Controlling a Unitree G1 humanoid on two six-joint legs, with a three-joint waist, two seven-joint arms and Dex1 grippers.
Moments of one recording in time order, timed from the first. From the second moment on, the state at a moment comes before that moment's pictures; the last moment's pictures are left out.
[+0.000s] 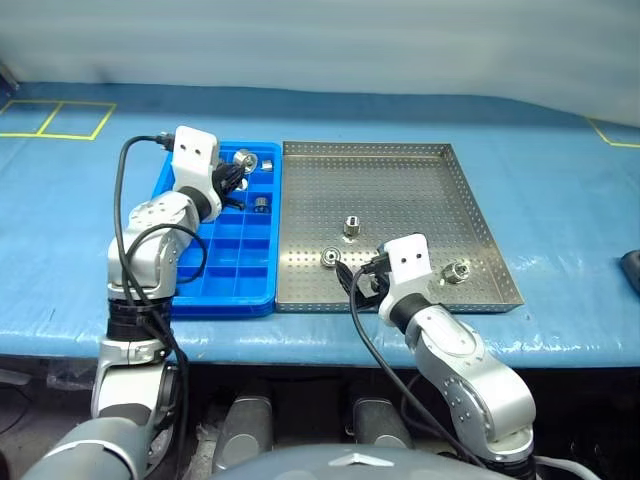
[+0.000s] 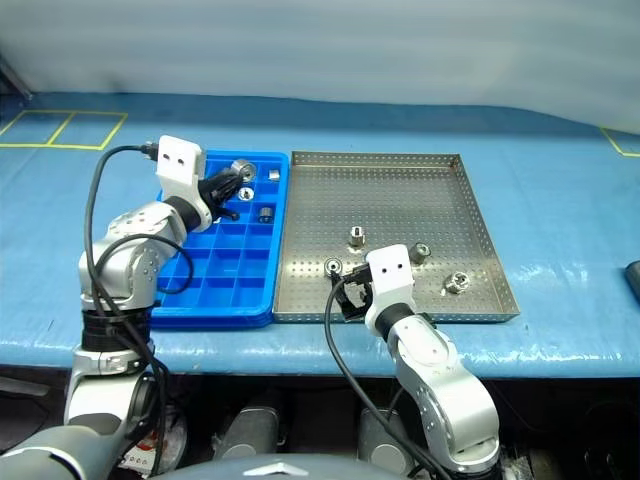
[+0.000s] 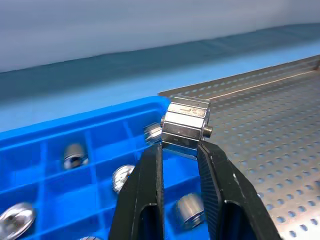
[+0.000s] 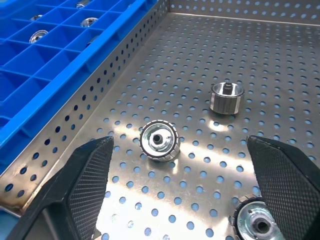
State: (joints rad) left arm -0.55 0.33 0.15 -0.14 -0.17 0.87 -0.26; right arm 0.02 -0.10 0.20 -0.75 0.19 0.96 0.07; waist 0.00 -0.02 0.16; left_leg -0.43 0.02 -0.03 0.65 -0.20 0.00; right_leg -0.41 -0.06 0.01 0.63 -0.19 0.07
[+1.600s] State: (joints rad) left arm -0.51 0.12 0.11 -0.30 -0.07 0.84 0.00; right arm 0.03 -0.12 0.20 -0.75 0.21 0.97 0.08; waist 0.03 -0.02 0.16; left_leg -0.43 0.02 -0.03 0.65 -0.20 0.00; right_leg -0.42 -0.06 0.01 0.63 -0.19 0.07
